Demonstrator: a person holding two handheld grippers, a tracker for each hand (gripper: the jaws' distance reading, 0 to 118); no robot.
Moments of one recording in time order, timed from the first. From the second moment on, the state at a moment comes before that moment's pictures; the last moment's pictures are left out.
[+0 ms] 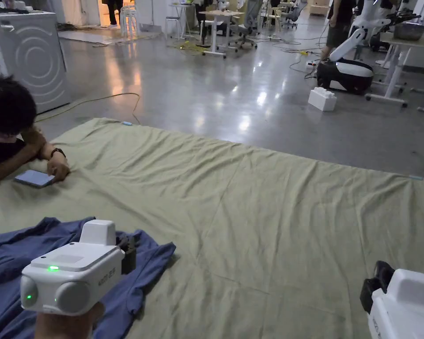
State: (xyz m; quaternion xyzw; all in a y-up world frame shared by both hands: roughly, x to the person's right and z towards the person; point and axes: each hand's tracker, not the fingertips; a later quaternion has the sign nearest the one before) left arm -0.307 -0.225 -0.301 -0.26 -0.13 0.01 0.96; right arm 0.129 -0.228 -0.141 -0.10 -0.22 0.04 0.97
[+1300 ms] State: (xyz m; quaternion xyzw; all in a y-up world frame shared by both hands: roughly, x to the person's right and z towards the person) left arm -0.434 -0.370 -0.388 -0.46 -0.05 -0.07 0.88; right arm 0.109 -0.265 -0.163 -0.18 -0.20 0.08 0.96
